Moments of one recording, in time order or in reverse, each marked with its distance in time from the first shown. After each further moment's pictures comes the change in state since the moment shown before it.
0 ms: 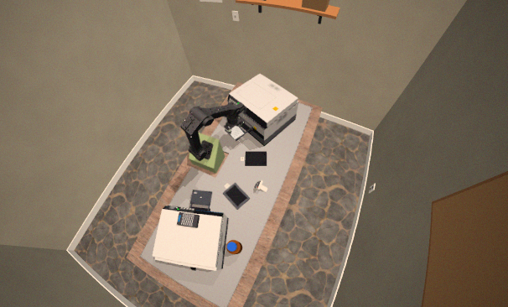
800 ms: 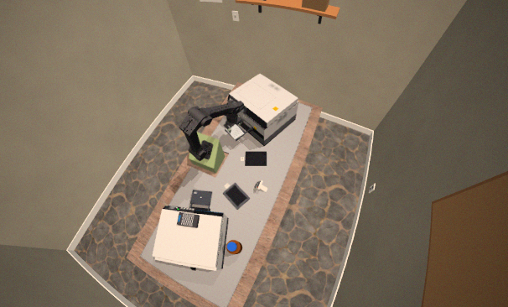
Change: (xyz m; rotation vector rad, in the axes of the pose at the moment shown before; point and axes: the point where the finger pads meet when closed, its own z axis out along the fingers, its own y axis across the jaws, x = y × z) arm -0.002 0.000 -0.012 -0.002 0.000 0.000
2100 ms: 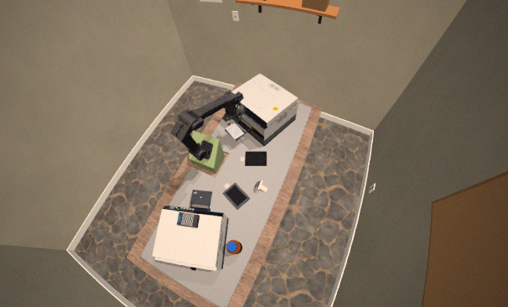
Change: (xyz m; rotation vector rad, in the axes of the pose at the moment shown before) arm -0.001 -0.003 -0.081 0.015 0.003 0.004
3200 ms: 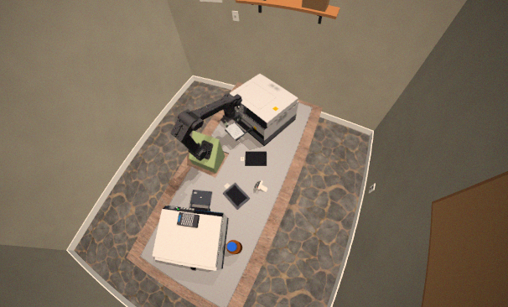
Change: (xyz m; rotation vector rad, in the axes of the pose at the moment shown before) arm 0.001 0.016 0.013 -0.025 0.005 0.086
